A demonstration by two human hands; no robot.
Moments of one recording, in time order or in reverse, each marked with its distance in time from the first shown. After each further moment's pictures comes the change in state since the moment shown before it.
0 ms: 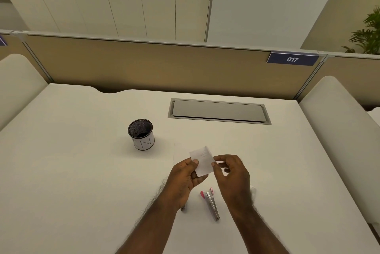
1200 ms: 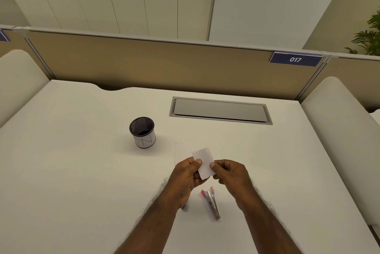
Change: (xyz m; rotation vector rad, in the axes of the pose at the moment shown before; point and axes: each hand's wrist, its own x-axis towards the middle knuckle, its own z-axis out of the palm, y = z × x) left_hand -0.005 0.000 -0.001 0.064 -0.084 0.004; right_hand 0.012 -0.010 -0.013 0.256 -0.342 0.444
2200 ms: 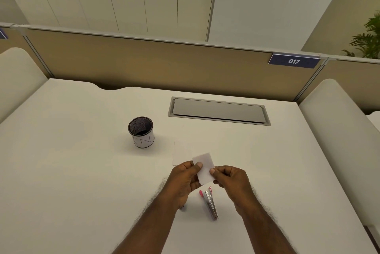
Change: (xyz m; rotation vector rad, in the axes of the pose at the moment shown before) left_hand 0.003 -0.006 -0.004 -0.023 0.078 -0.062; right_hand -0.004 0.012 -0.001 0.087 0.027 0.033
